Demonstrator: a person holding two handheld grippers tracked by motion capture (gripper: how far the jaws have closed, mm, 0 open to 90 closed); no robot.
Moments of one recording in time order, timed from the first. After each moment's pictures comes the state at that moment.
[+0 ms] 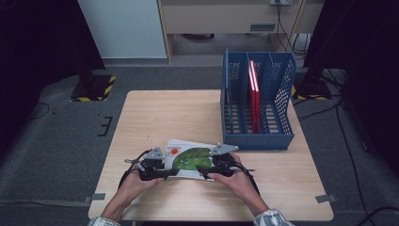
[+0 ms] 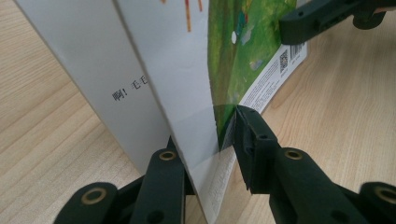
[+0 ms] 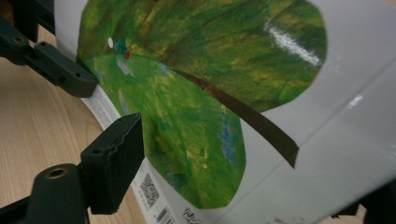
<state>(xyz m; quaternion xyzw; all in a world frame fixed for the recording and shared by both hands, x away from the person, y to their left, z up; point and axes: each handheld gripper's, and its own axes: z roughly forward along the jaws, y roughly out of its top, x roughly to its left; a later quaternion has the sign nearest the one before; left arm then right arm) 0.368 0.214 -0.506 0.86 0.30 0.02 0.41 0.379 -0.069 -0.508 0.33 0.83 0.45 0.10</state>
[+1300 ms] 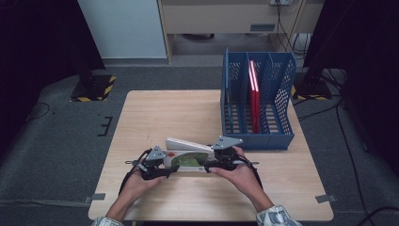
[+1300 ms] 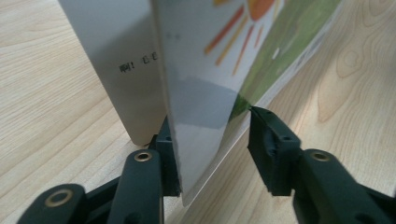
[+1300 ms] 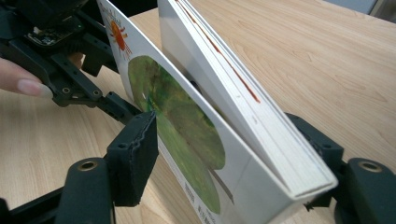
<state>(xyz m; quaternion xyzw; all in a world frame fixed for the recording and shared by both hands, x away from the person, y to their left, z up) 0.370 0.211 -0.512 0.85 0.32 0.10 0.41 0.379 -0.073 -0.463 0.28 0.83 0.47 0.12</state>
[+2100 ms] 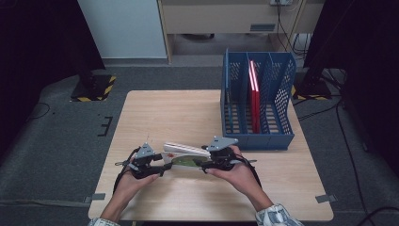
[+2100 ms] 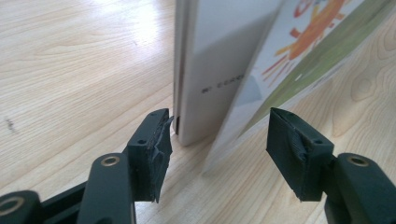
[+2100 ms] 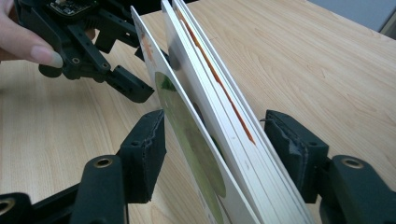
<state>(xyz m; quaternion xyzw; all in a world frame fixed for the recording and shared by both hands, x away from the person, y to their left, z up) 0.367 0.236 -0.502 0.81 0.37 0.12 0.43 0.374 -0.063 -0.450 0.23 0.85 0.46 0.12</state>
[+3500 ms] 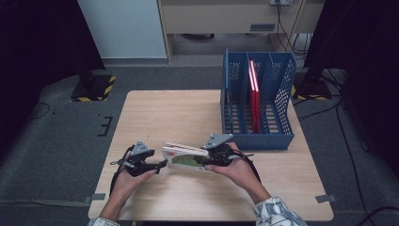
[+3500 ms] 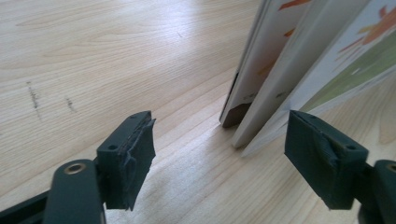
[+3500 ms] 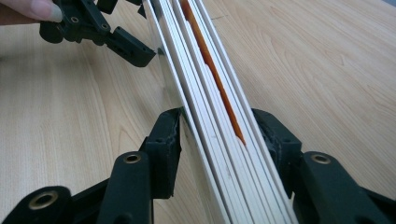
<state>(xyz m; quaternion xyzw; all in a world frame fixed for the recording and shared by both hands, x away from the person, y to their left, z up) 0.375 0.251 -0.505 0.80 0.41 0.15 0.41 0.392 -0.060 -0.457 0.21 0.87 0.43 0.09</state>
